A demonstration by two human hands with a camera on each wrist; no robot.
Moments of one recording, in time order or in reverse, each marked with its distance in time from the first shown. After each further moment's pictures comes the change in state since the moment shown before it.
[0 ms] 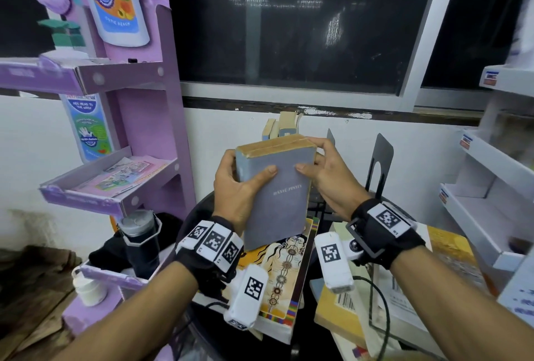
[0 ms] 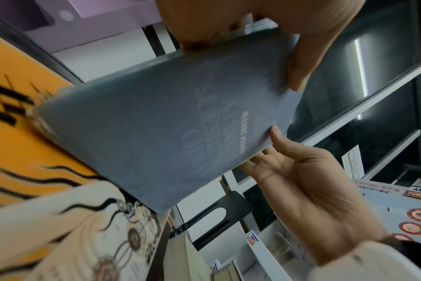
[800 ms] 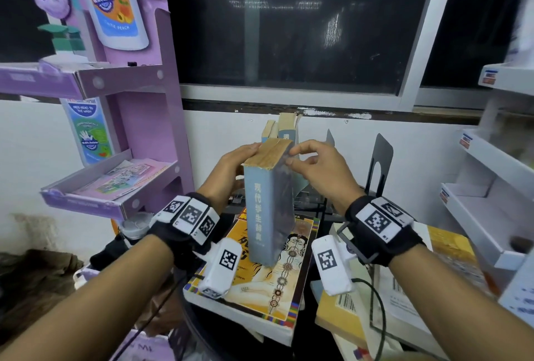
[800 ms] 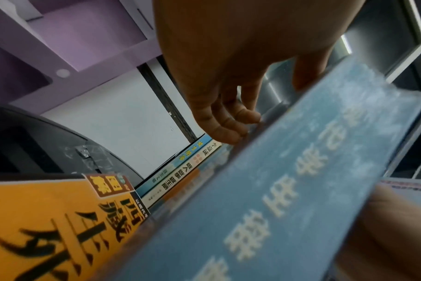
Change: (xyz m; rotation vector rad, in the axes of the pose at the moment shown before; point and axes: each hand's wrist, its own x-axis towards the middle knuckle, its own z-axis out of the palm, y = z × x) left_hand 0.038 0.022 -0.015 0.171 -0.347 -0.243; right_hand 0.006 -0.009 0.005 -0.589 0.140 -0.125
